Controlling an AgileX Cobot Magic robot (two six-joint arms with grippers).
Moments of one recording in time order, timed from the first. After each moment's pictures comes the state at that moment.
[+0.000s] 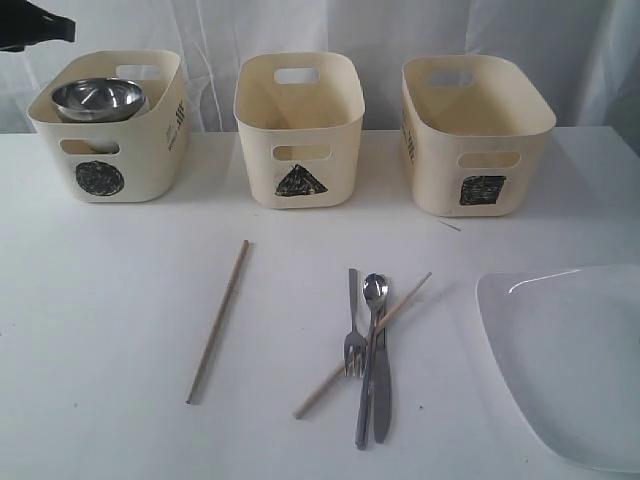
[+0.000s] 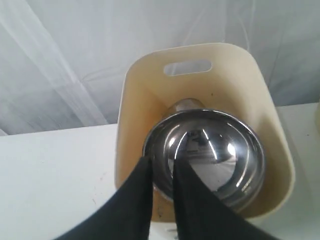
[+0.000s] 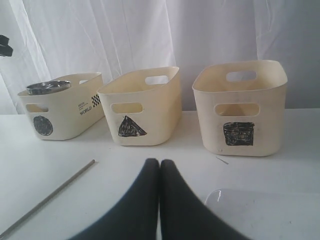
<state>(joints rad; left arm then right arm) -0.06 1.74 -1.54 0.15 0.35 -0.03 0.24 0.01 0.00 -0.16 0.08 0.35</state>
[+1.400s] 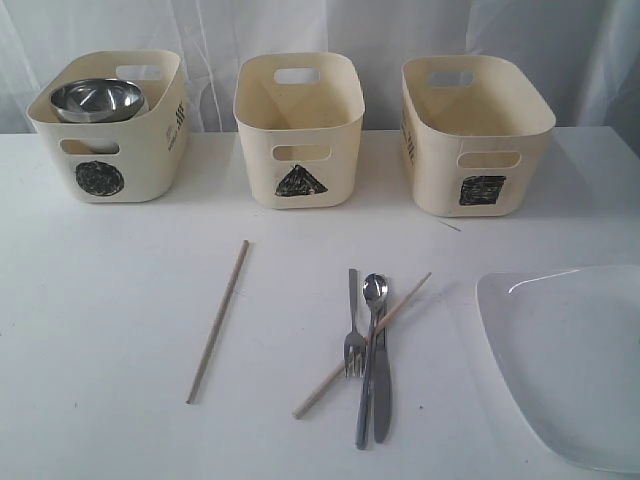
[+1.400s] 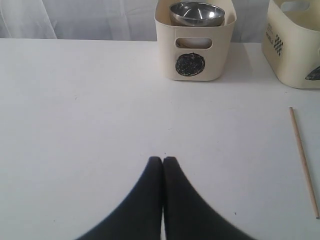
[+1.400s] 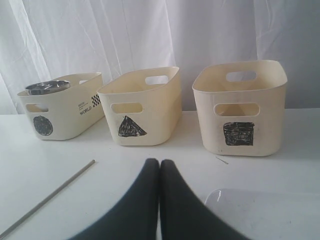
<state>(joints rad) -0.06 0.01 -0.44 0.12 0.83 -0.13 0.24 0.01 0.00 -0.16 0.08 0.35</state>
